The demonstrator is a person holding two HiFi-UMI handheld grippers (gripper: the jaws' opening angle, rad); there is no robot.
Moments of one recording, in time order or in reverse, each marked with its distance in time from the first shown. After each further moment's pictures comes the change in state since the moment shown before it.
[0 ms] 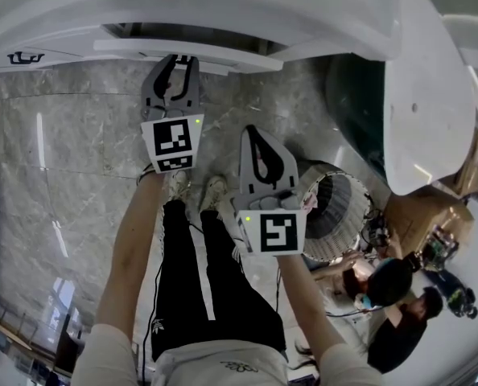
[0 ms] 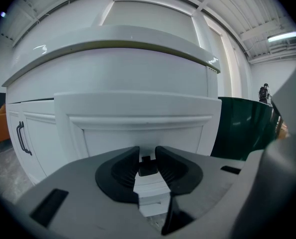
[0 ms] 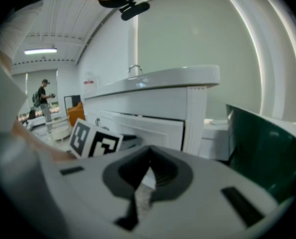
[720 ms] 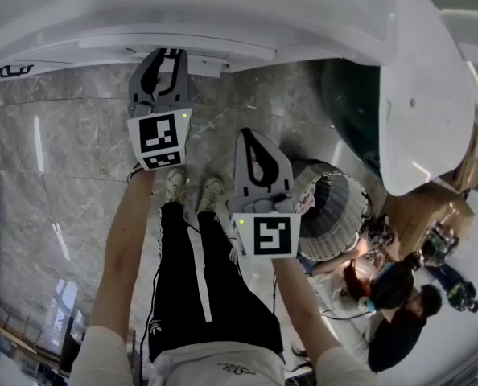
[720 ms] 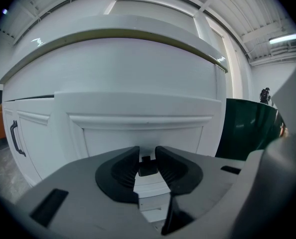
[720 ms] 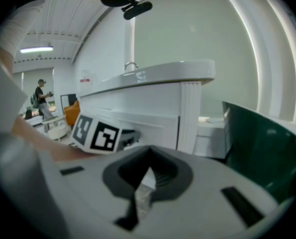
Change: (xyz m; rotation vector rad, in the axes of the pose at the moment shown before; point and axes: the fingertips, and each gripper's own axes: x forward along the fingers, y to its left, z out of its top) left arm 0.022 0.006 0.009 -0.017 -0.006 -0.007; right arm 0.006 -0.013 -0.005 -0.001 0.015 -0.030
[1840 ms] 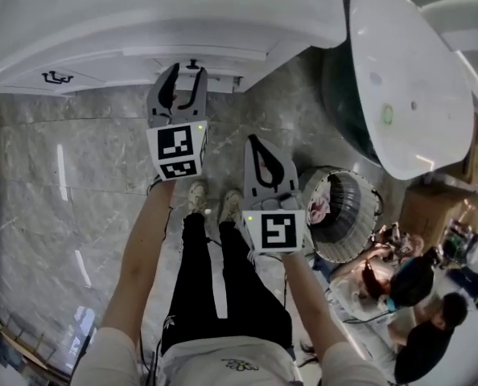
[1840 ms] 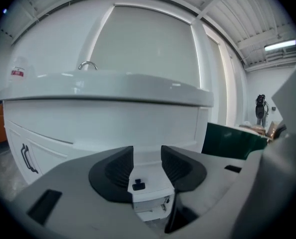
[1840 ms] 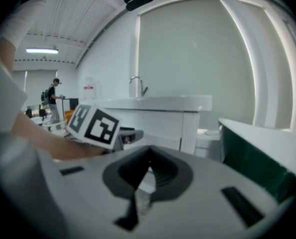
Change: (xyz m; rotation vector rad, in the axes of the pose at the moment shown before) left arm -0.064 -0.019 0.074 -0.005 -0.040 -0.050; right arm -0.060 0.024 0.042 -0.011 -0.104 -0.019
